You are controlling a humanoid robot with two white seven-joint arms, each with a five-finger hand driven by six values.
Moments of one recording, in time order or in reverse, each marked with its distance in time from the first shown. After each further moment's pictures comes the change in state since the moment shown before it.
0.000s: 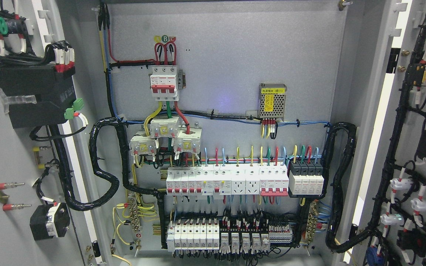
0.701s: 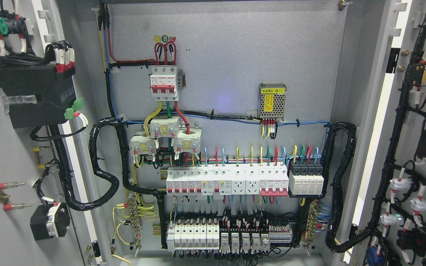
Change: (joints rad) left arm 0.222 0.017 -0.122 -0.498 -0.008 0.016 0.031; right arm 0.213 -0.058 -0.131 0.018 0.082 -0.181 -0.026
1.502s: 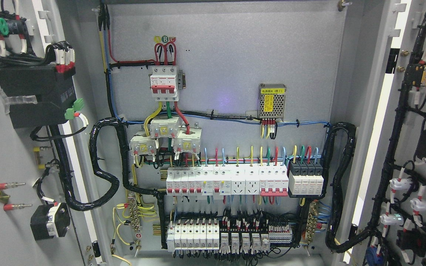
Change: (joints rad) left arm 0.287 0.160 -0.124 -0.701 0.003 -0.186 0.002; right arm 0.225 -0.120 -0.121 -0.085 0.046 -0.280 -0.025
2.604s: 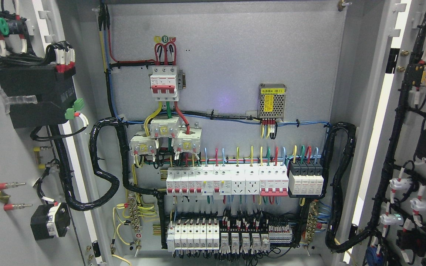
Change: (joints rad) left arm 0.035 0.202 0.095 -0.464 0.186 -0.442 0.008; right arm 0.231 -0.156 -0.171 -0.130 0.002 -0.332 -0.003
